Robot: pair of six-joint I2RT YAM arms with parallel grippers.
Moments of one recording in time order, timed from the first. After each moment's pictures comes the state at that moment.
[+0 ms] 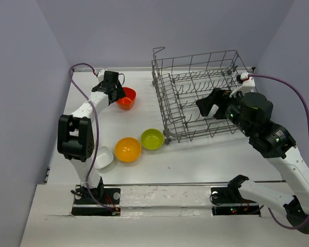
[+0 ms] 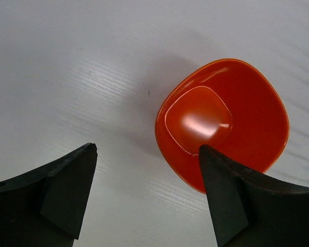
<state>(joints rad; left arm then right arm) -0.20 1.78 1.36 -0.41 -0.36 -0.55 0.63 0.91 1.31 -0.62 0.24 0.48</state>
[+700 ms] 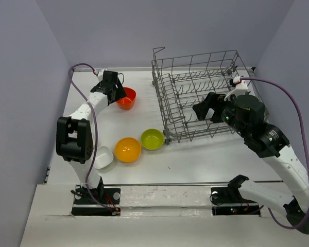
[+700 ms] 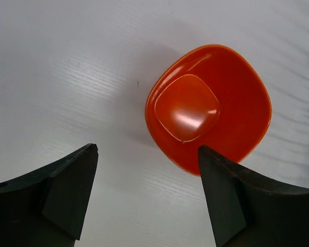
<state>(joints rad) -0.20 1.80 1.39 -0.42 -0.31 -0.56 0.63 0.91 1.23 -0.61 0.21 0.48</state>
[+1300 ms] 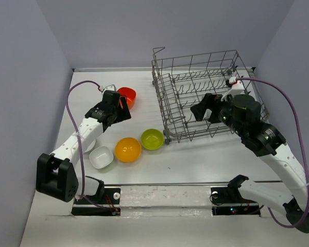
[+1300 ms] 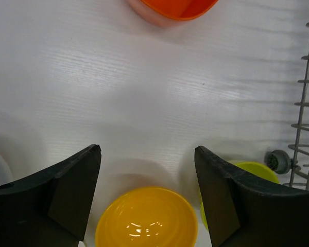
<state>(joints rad) -0.34 1.31 1.00 -0.49 -0.21 -0.53 0.63 0.92 1.21 -0.59 0.18 0.47</state>
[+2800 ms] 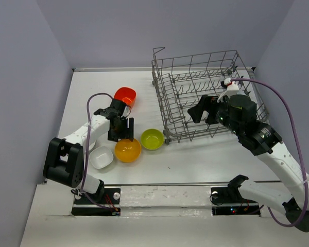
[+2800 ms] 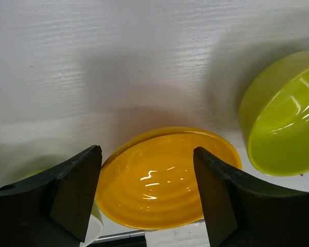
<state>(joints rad) -0.36 1.46 0.95 -0.73 0.05 -0.34 0.63 0.94 1.18 -0.57 0.12 0.46</state>
